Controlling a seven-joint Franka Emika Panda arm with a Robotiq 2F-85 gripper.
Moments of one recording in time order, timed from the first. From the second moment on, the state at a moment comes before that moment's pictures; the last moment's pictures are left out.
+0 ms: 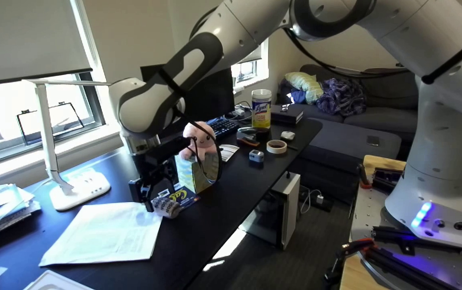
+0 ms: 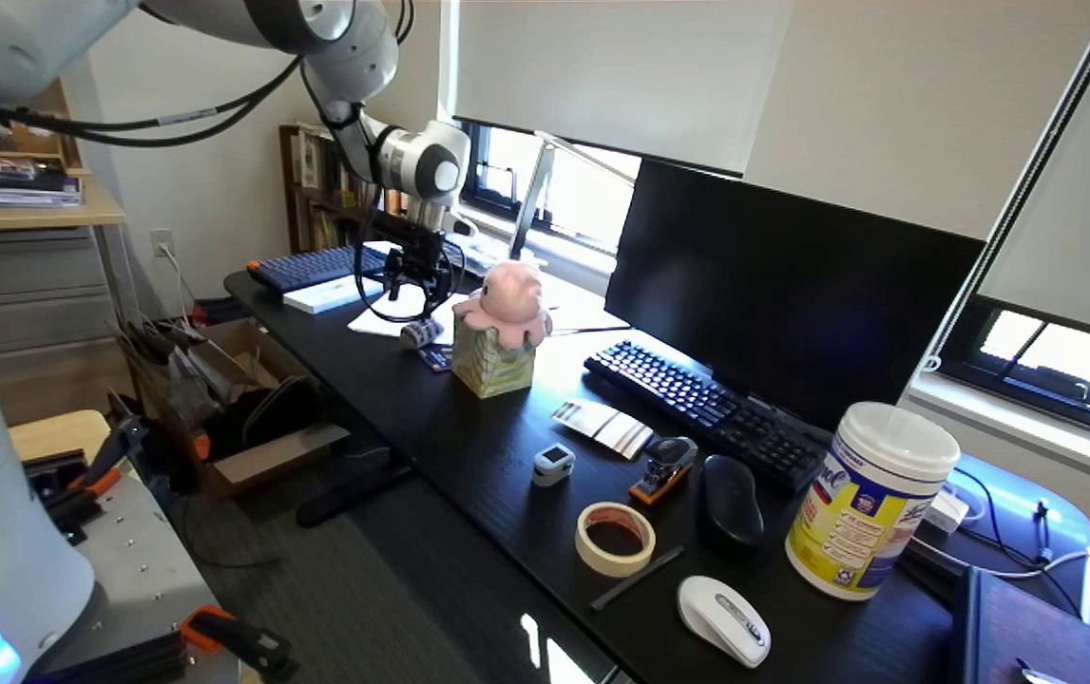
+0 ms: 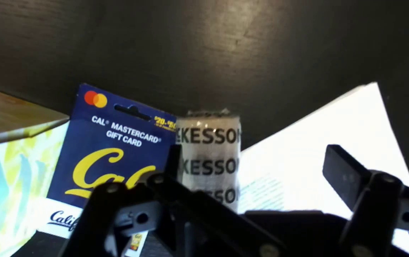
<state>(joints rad) 0.34 0.86 0.12 -1.41 0.03 2.09 0.28</state>
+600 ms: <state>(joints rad) 0.34 0.48 0.16 -1.80 -0.01 1.87 0.15</state>
